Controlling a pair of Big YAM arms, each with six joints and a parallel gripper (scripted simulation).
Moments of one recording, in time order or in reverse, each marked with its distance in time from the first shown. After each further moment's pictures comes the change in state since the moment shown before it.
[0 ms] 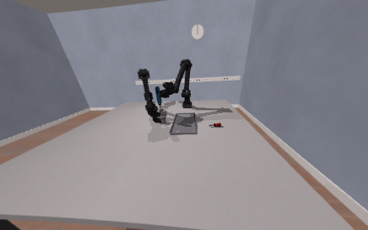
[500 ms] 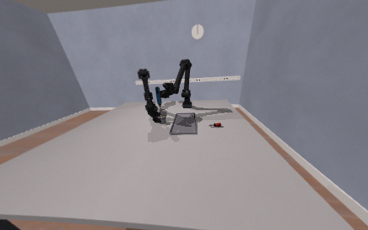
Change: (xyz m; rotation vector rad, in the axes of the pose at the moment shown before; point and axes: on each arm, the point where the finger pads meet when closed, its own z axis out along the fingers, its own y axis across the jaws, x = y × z) left arm 0.002 0.000 0.000 0.000 -0.017 0.000; right arm 0.000 0.000 0.000 0.000 0.000 0.000
